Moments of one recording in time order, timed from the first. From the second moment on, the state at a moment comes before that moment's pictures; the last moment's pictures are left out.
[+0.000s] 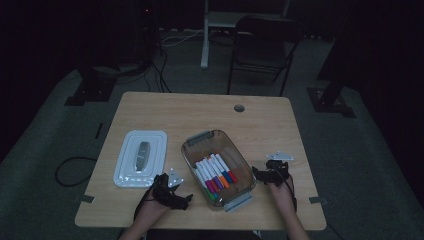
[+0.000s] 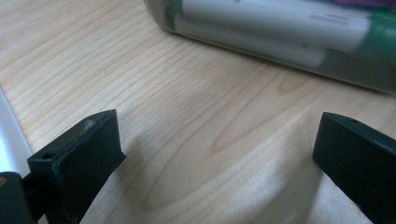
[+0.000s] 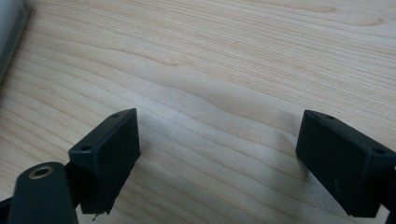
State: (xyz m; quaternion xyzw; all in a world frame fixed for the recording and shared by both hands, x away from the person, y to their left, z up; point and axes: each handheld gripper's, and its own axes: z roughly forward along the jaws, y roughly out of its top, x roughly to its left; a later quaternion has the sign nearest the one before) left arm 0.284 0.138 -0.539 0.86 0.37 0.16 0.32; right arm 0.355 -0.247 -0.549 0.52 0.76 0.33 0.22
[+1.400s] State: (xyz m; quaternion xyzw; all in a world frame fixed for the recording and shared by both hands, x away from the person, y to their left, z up) left arm 0.348 0.252 -0.516 0.73 0.55 0.26 0.32; right arm 0.348 -0.248 -0.548 0.49 0.77 0.35 0.21
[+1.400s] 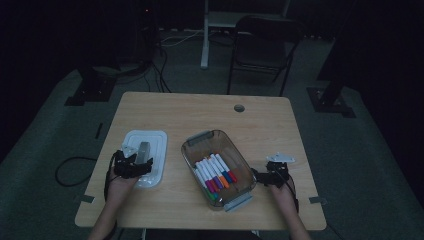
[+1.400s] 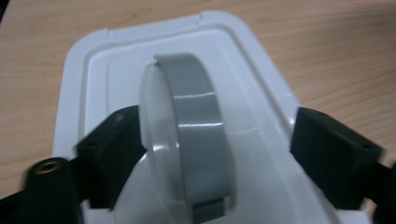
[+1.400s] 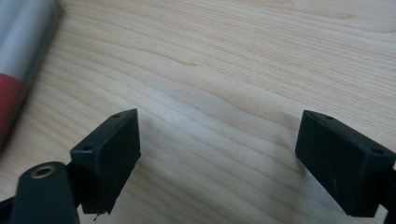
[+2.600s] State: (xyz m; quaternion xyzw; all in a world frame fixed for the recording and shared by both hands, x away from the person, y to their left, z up) left arm 0.349 0.259 -0.519 0.71 0.58 0.26 0.31; right arm 0.333 -0.229 -0.543 0.42 0.80 0.41 0.15
